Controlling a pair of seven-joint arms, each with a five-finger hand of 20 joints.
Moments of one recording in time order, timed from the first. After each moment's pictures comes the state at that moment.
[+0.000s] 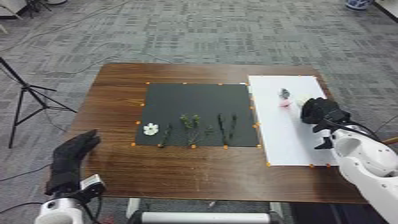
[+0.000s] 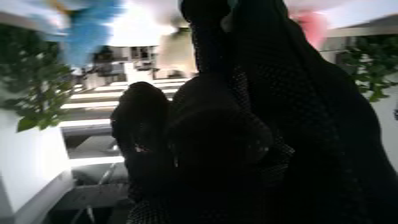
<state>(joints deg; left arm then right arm) 132.3 -54.7 -90.9 -120.1 51.7 35.1 16.3 -86.6 -36.8 68.1 -89.0 -125.9 9.5 6.5</state>
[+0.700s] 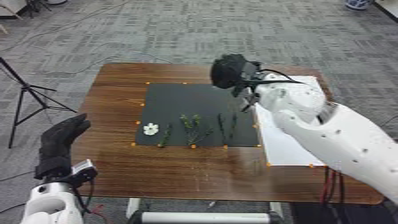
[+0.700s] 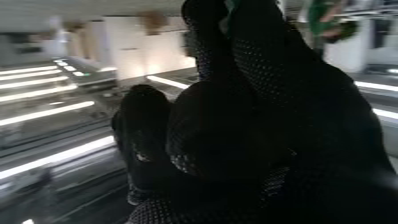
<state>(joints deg) 127.6 -52.1 -92.4 -118.8 51.7 36.2 16.5 -47.2 -48.9 34.6 -95.4 -123.1 -0.8 1.0</state>
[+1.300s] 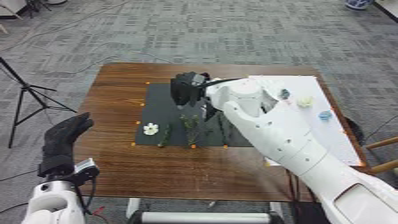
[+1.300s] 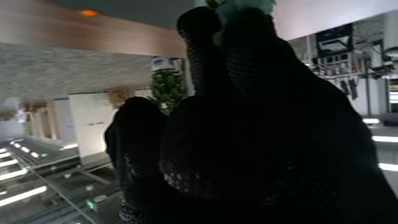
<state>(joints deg) 126.5 -51.4 -91.5 -118.0 51.0 35.1 17.3 -49.0 -73.8 41.7 -77.9 -136.5 -20.5 -8.0</state>
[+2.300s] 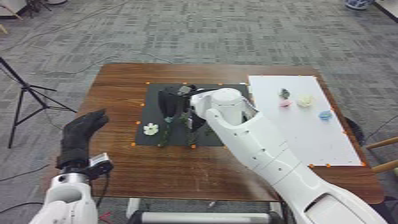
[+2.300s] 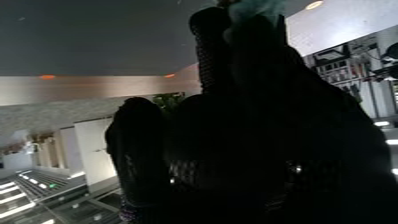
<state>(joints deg) 120.0 -51.4 -85.5 -116.6 51.8 35.0 14.8 -54.2 -83.7 48.2 -72.6 -145.4 -25.9 -9.8</state>
